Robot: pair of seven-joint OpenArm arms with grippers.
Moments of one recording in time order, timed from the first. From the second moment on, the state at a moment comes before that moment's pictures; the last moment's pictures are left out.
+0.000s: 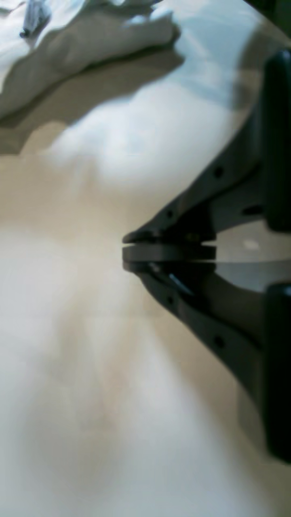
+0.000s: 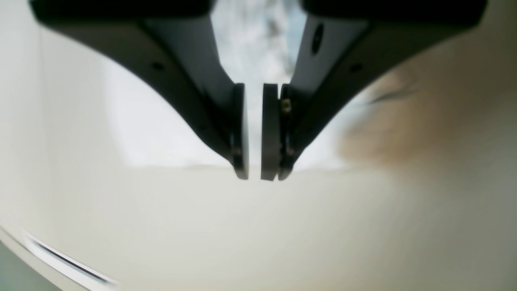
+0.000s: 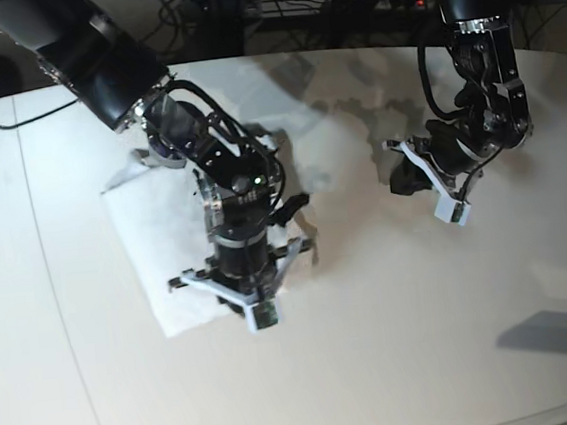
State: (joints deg) left arm 4.8 -18.7 -12.6 89.5 -35.3 -33.6 53.6; right arm 16.4 1.7 -39.6 88.5 -10.5 -32.7 -47.2
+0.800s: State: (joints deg) left arm 16.6 -19.3 12.8 108.0 -35.4 -33.6 56.1; right arm -1.0 11.4 -4.5 97.4 -10.3 -32.8 -51.2
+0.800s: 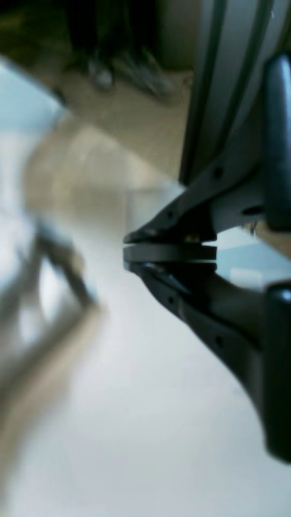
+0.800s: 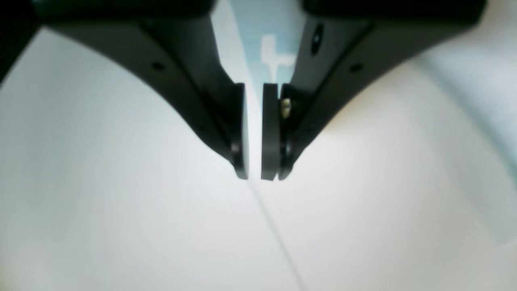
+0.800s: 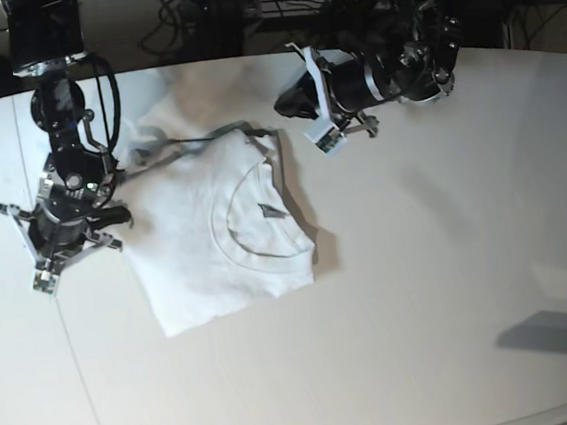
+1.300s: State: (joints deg) left arm 9.6 -11.5 14.8 97.1 -28.7 -33.7 55.5; right arm -3.6 11.1 2.0 93.1 -10.2 -19.4 -49.3
